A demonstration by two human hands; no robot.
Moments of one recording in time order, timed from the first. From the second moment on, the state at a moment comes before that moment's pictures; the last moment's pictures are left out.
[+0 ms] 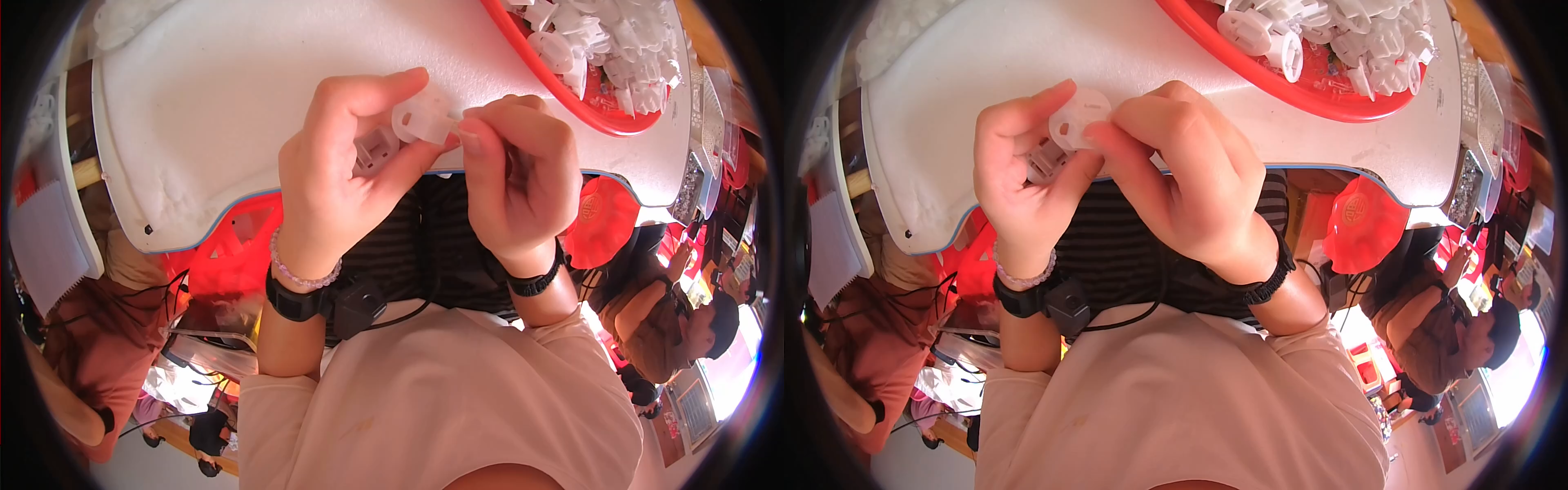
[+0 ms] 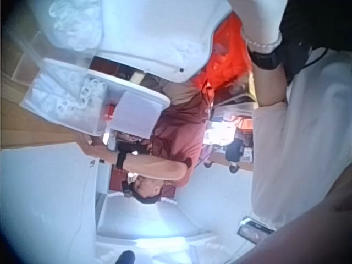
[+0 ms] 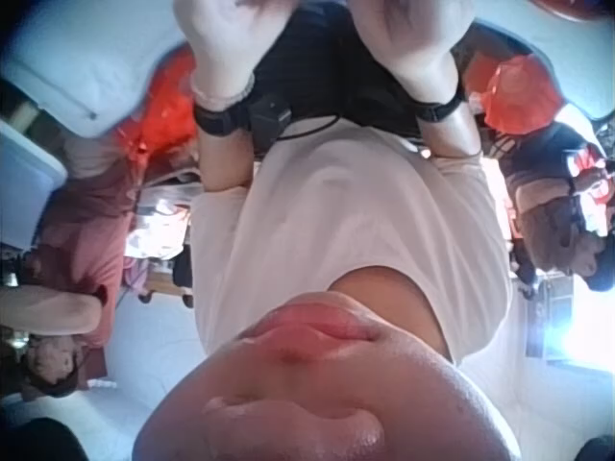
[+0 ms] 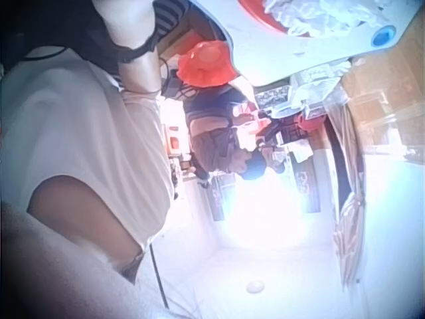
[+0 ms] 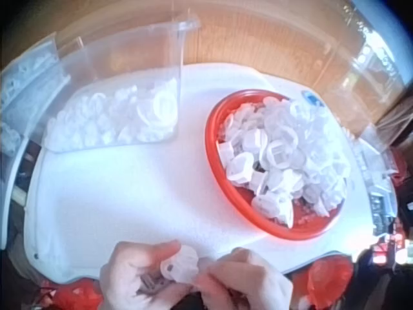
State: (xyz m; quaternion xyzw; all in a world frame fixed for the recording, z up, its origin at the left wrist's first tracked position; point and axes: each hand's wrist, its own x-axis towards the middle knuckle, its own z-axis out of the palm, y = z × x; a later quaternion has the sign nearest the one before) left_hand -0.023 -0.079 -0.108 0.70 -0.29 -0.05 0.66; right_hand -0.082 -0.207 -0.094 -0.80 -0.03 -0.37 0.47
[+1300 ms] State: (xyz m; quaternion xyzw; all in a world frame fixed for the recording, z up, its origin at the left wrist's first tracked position) left_hand -0.023 -0.071 -0.105 0.74 -0.37 -0.06 0.56; right_hand -0.091 -0.211 -0.079 -0.88 -0.06 -0.33 0.33
